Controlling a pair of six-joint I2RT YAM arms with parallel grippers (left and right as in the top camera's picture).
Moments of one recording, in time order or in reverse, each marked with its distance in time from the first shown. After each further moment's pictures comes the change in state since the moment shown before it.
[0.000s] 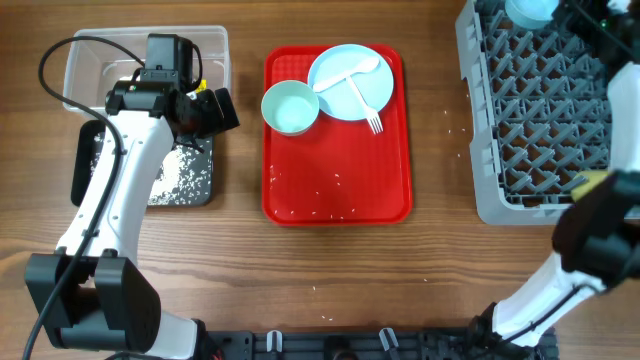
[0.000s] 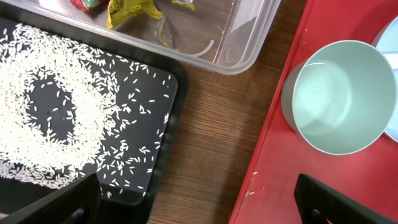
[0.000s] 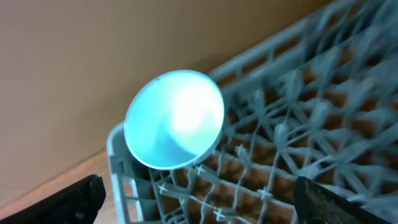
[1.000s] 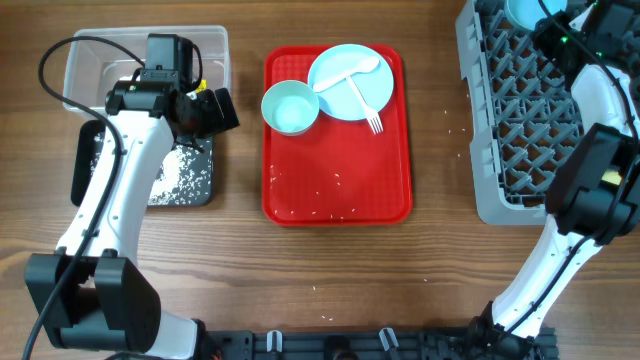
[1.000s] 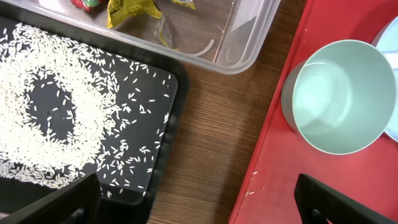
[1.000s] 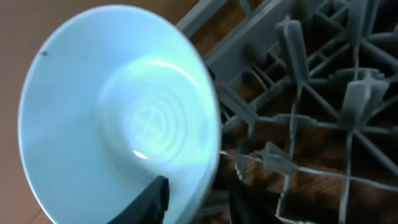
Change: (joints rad) left arm 0.000 0.000 0.000 0.000 0.000 0.000; right arm 0.018 0.278 0.000 0.238 -0.051 0.220
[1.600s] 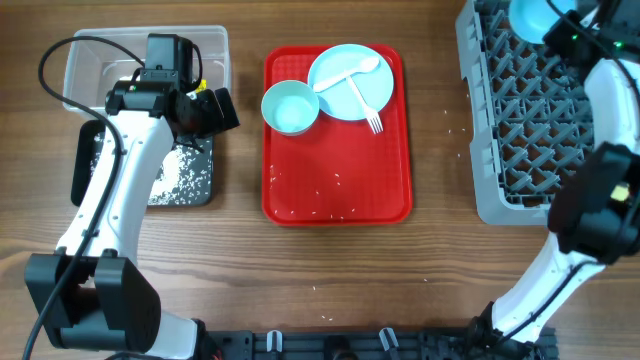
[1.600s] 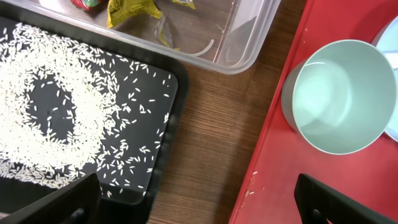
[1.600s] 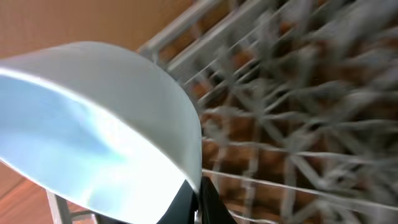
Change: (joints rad) left arm 0.000 0.000 0.000 0.000 0.000 0.000; right arm 0.008 -0.182 0.005 -0.267 0.233 -0.140
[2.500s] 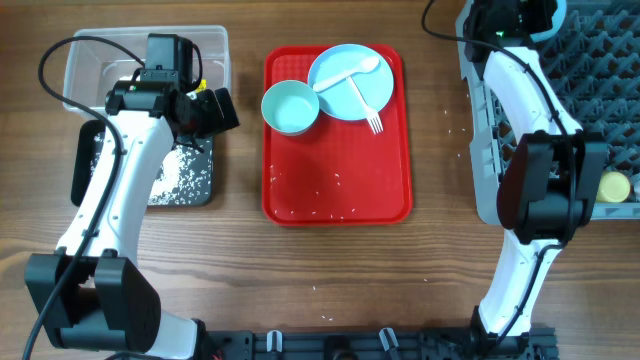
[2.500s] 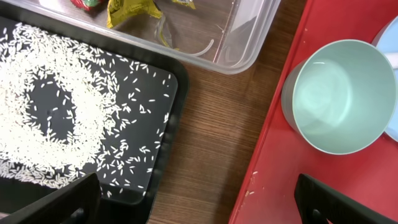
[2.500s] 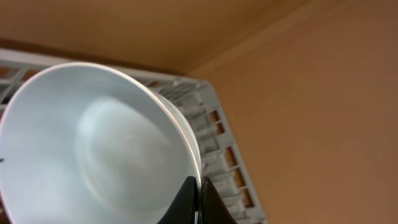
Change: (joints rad) left arm 0.000 0.000 0.000 0.000 0.000 0.000; right arm 0.364 0.099 -0.002 0.393 1.029 -0.963
